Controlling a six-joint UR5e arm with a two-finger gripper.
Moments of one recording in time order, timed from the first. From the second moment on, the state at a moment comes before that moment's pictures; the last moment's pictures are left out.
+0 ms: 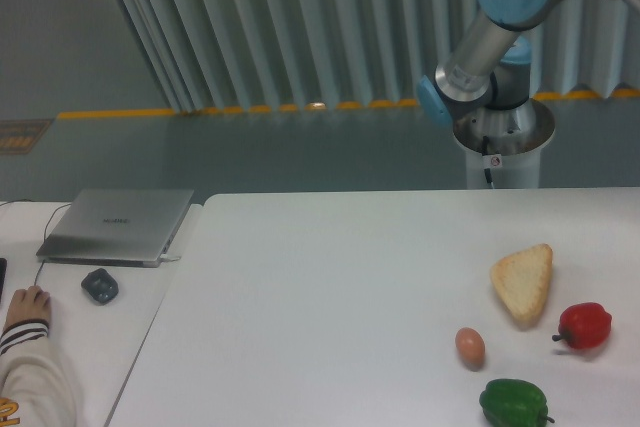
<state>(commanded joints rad) 2.76 -2.09 -1.33 -0.89 1.37 1.01</state>
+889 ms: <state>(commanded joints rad) 2.59 -1.94 -1.38 -1.21 1.37 0.91</state>
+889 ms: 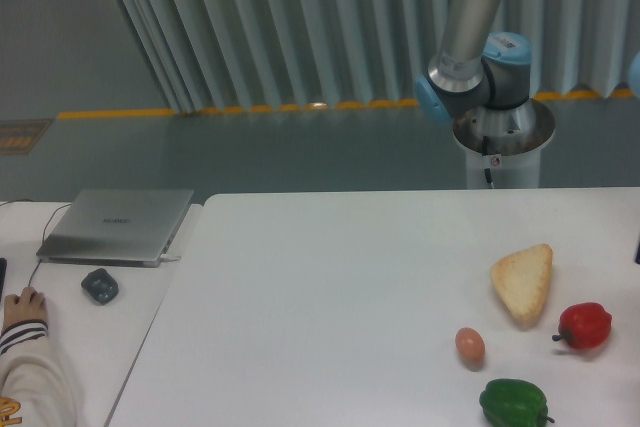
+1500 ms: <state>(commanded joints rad) 2.47 -1.92 -1.48 -1.25 1.70 1.22</state>
